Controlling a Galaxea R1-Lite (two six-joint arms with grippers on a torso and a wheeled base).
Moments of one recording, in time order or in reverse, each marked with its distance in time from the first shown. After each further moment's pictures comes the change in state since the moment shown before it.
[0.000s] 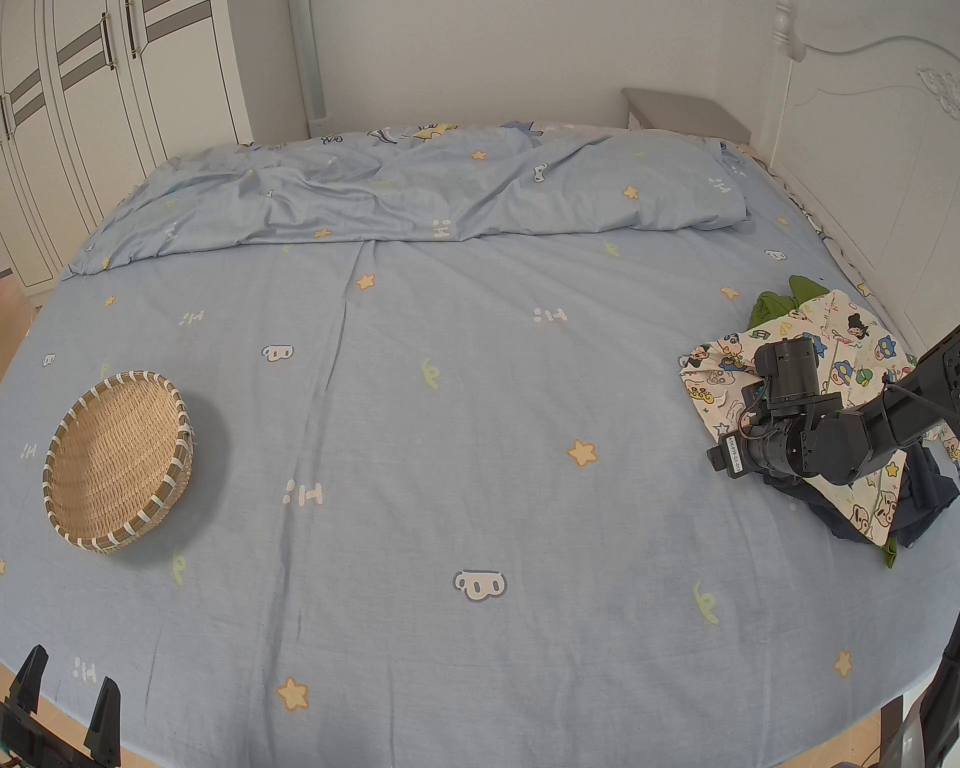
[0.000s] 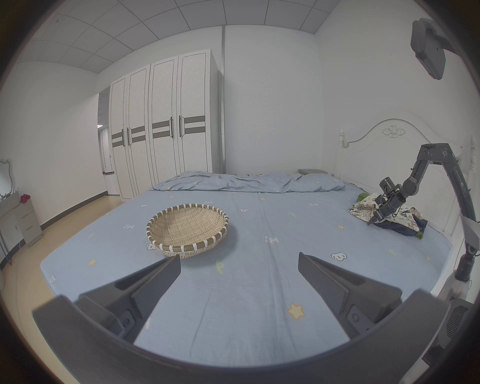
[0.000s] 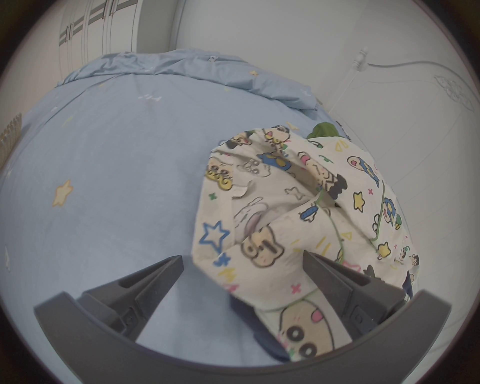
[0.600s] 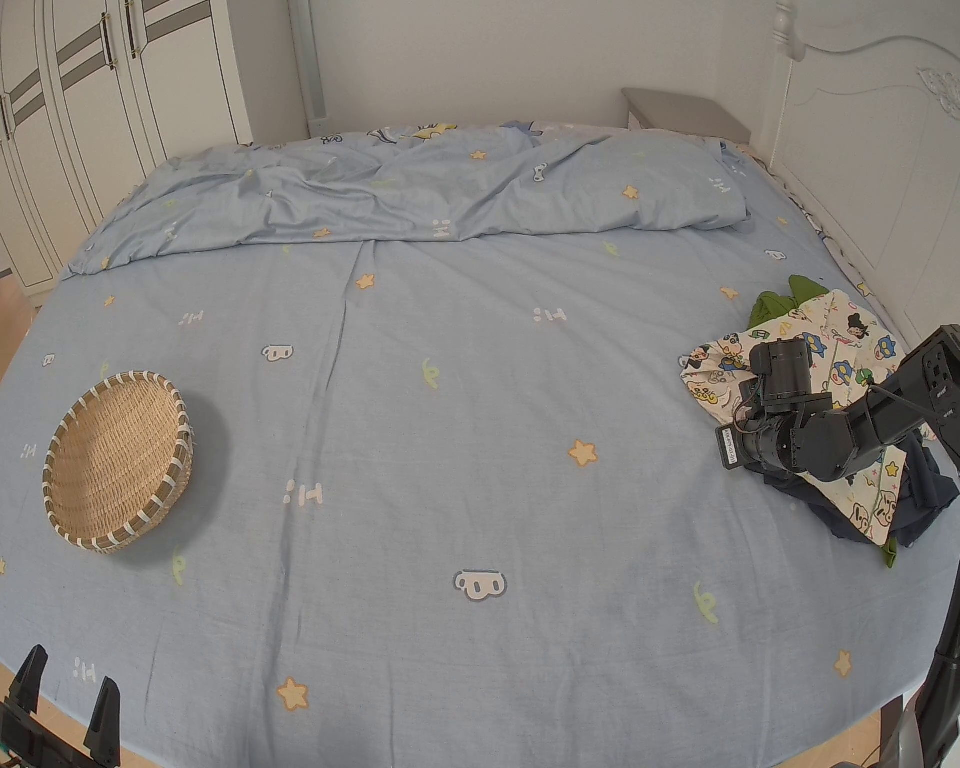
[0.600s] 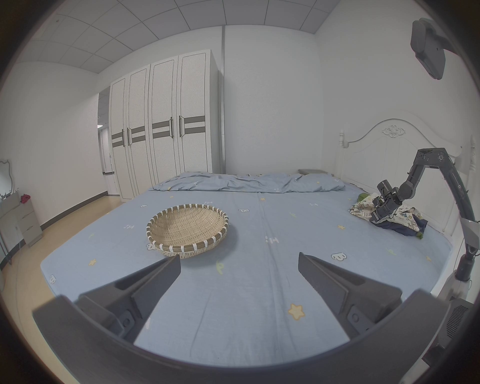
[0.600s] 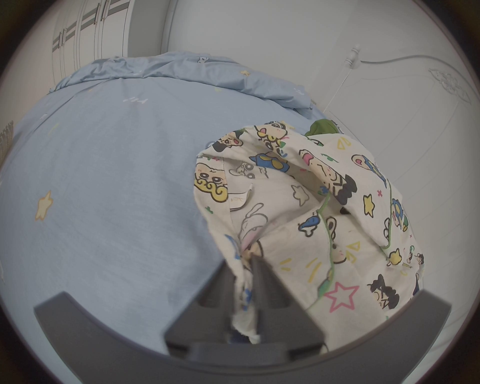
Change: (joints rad) left arm 0.000 0.000 0.000 0.000 0.000 0.000; right arm -0.023 0.076 -0.063 -0.052 -0.001 0.013
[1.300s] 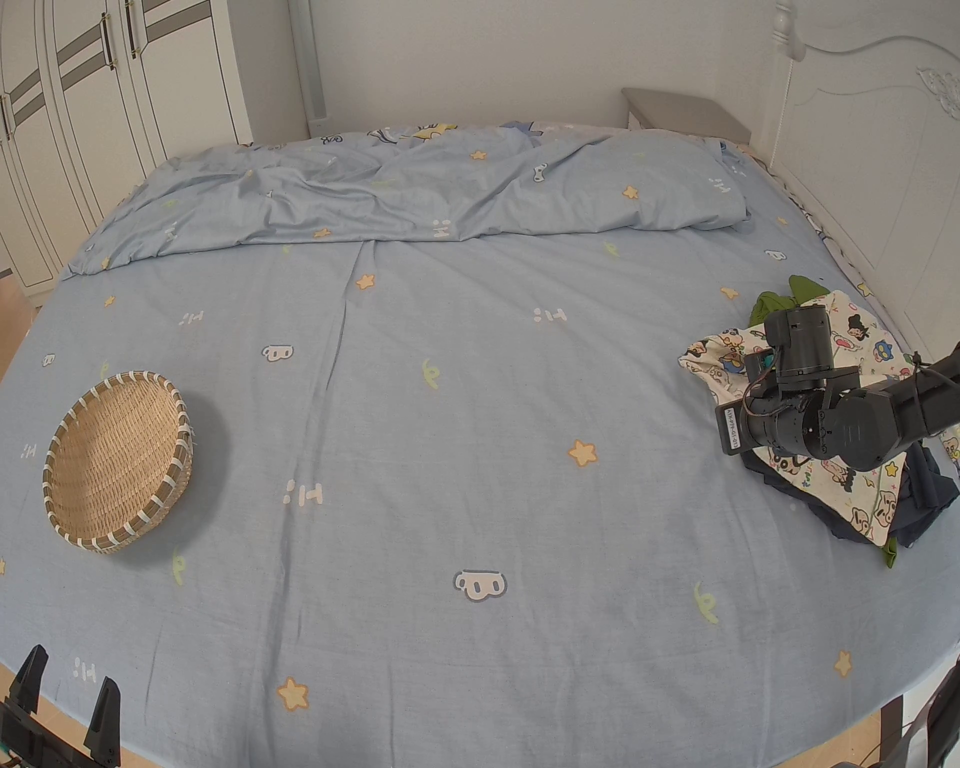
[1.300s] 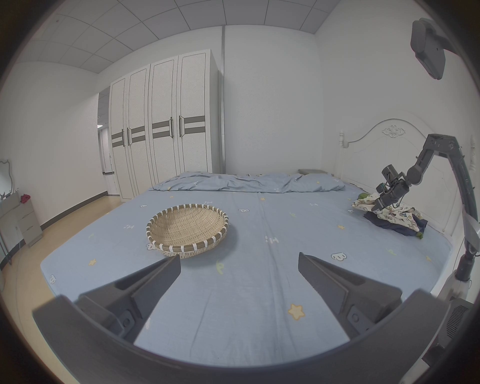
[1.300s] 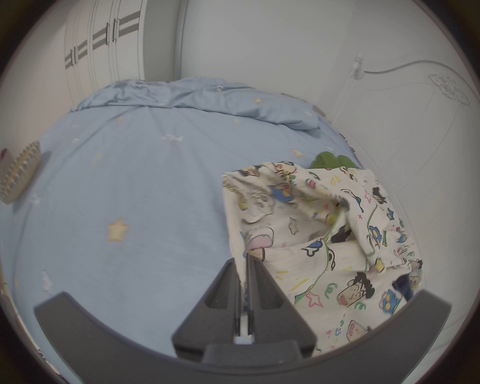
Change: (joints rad) left arm 0.000 0.000 0.000 0.000 0.000 0.000; right arm 0.084 -0.192 0.059 0.098 0.047 0.051
